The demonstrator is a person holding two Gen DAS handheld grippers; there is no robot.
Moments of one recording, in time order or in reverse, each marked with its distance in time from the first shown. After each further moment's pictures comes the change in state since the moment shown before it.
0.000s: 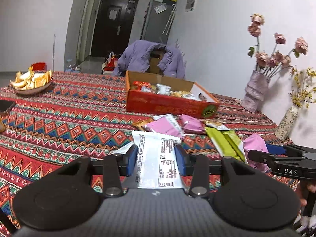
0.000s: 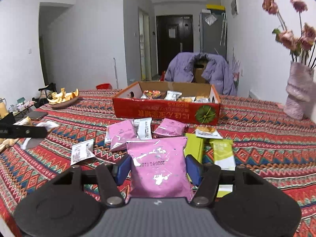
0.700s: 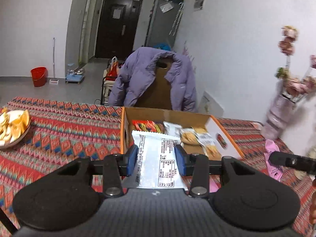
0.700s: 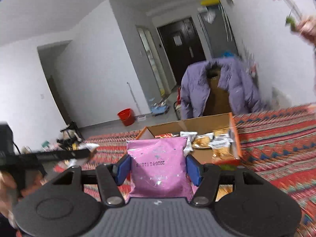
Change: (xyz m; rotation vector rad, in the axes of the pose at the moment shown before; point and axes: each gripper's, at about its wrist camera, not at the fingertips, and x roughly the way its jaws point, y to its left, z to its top) left arm 0.165 0.004 0.177 -0.002 0.034 0.056; right arm 0.132 -0.095 0.163 0.302 0.003 0.241
